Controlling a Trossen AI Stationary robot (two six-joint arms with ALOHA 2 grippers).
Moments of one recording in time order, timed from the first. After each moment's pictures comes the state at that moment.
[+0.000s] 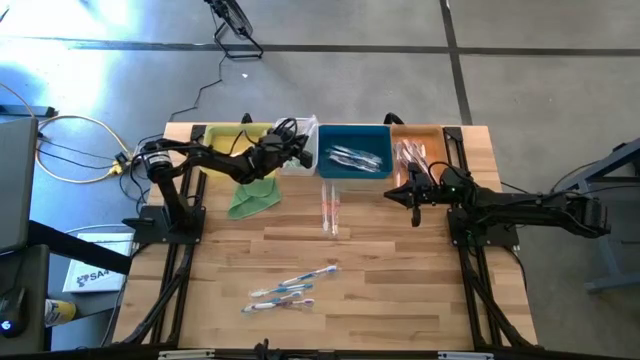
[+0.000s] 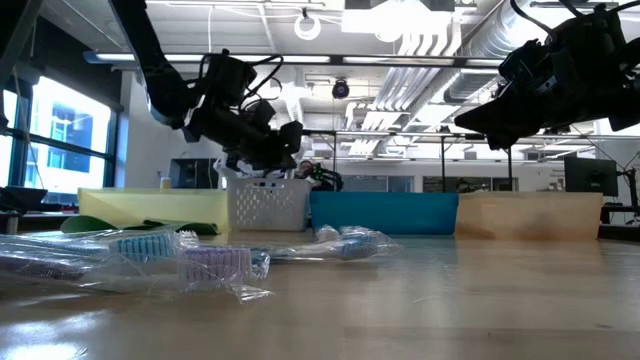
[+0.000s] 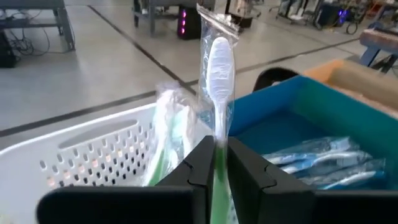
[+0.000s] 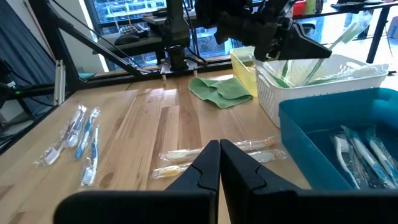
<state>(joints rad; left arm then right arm) 0.48 1.75 0.73 0.83 -0.37 -0.24 -0.39 0.75 0.07 0.55 -0.34 0.08</state>
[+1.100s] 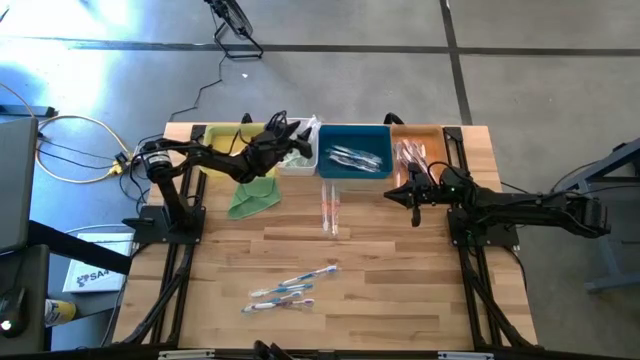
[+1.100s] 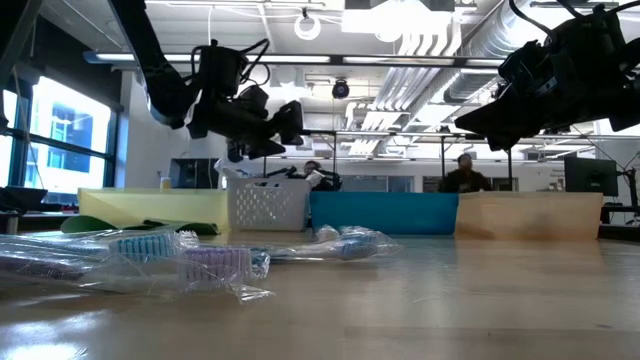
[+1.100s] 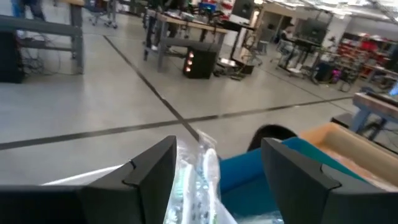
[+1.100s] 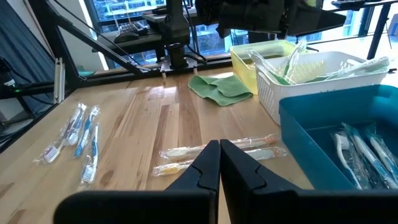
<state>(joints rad) 0.48 1.74 0.73 1.00 -0.43 -0.29 -0.39 0.75 0.07 0.54 -0.34 0.08</state>
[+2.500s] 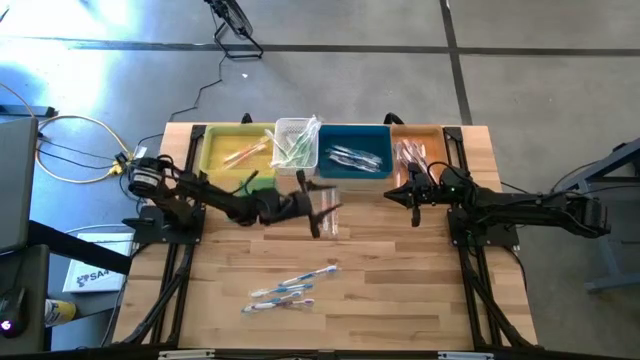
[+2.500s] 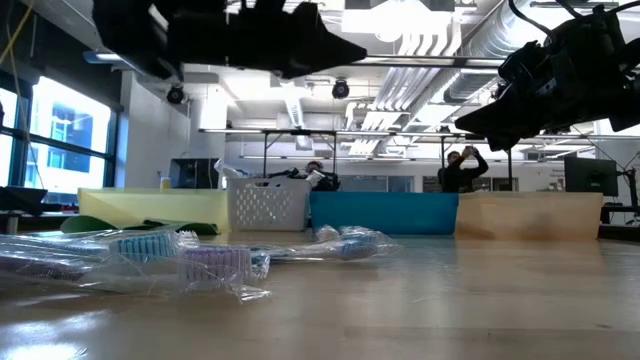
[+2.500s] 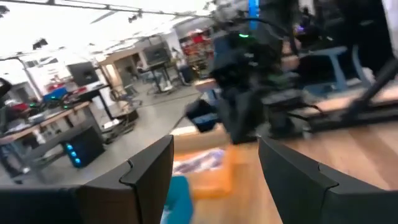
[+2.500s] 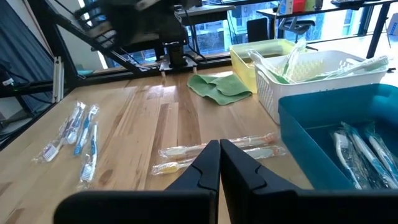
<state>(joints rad) -0.06 1.67 0.77 1.04 -0.35 0.35 -0.39 0.75 0.07 0.54 -0.34 0.07</state>
